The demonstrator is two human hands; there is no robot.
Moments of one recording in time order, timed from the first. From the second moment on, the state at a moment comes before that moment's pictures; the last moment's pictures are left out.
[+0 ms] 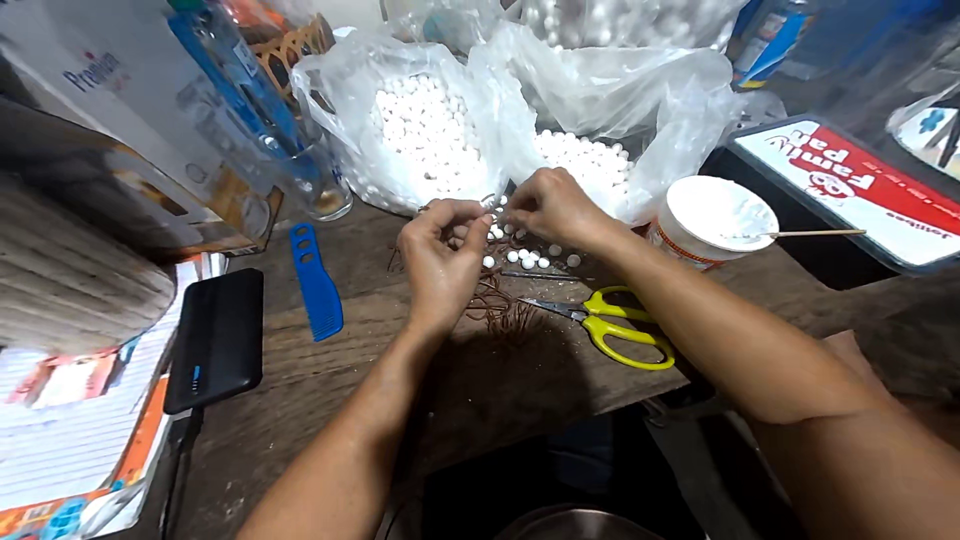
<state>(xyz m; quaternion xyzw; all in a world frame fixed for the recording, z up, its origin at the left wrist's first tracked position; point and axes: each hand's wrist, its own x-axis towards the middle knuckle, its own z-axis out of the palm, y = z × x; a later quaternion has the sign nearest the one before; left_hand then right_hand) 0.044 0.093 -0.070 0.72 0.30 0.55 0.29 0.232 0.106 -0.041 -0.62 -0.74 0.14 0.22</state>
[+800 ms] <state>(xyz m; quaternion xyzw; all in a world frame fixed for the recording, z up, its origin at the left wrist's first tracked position) 0.050 0.090 -0.076 0.75 0.28 0.55 0.22 0.236 0.070 -0.036 -0.39 -0.49 0.53 0.57</state>
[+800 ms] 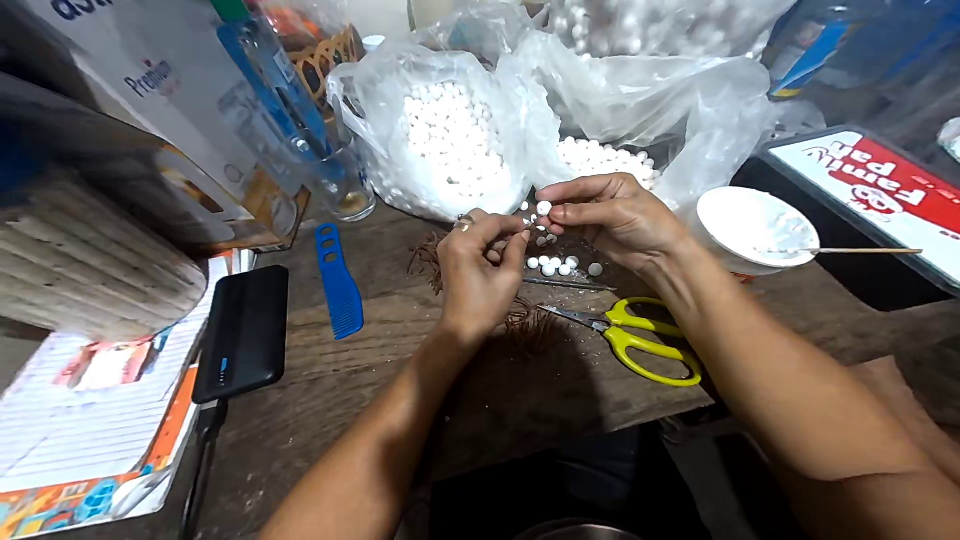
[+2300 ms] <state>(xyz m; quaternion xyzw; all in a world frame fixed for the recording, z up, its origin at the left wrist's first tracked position) 0.052 0.090 -0.077 0.77 0.26 0.55 0.19 0.237 0.067 -0.040 -0.41 -0.64 0.38 0.53</state>
